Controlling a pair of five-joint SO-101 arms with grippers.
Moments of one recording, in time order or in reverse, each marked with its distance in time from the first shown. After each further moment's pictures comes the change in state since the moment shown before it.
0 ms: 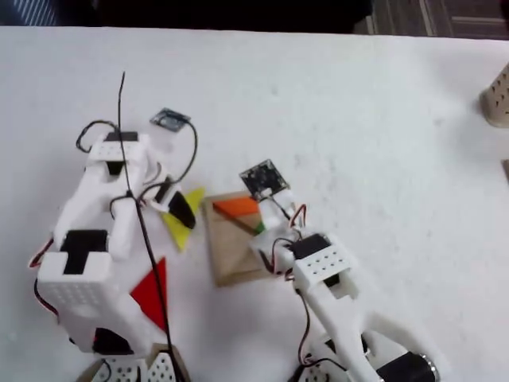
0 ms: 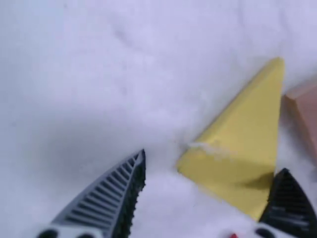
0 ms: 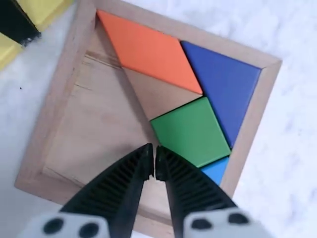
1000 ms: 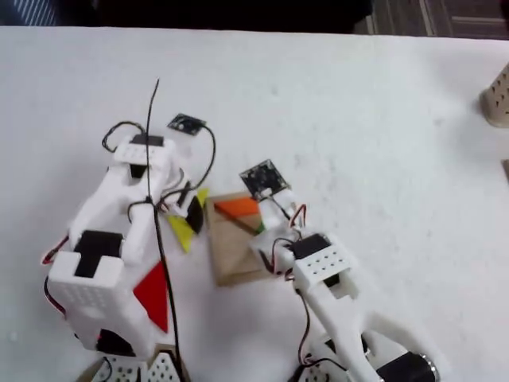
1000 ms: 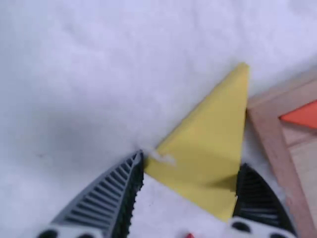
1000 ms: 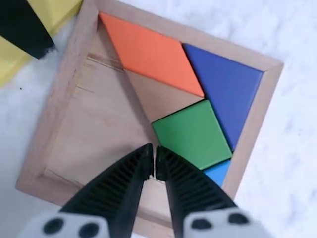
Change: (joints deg) left arm 7.5 0.6 1.8 1.2 11.4; right arm 0.0 0.0 0.0 0.0 0.0
